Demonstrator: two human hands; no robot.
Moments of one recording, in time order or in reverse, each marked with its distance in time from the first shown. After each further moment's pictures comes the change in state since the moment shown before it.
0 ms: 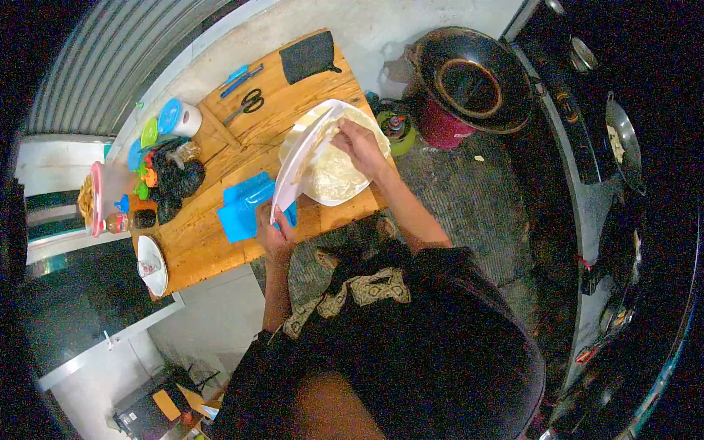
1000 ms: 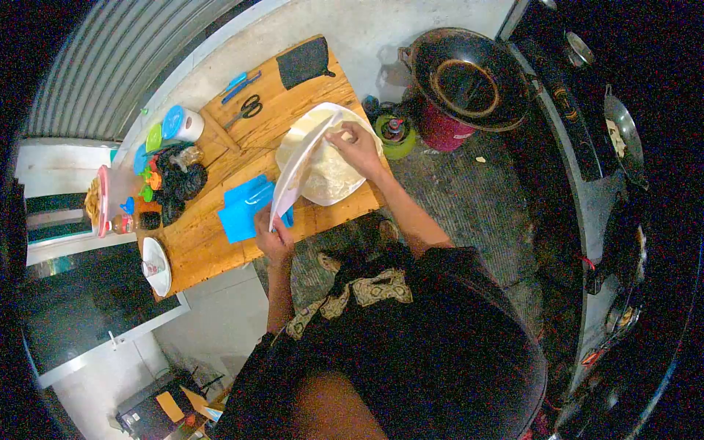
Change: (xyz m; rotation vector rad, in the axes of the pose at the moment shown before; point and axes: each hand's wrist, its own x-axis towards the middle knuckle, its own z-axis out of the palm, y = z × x) left_hand -0.009 0.024 -0.002 0.041 0.083 0.035; right_hand -0.033 -0.019 0.011 -0.676 0.146 -0.300
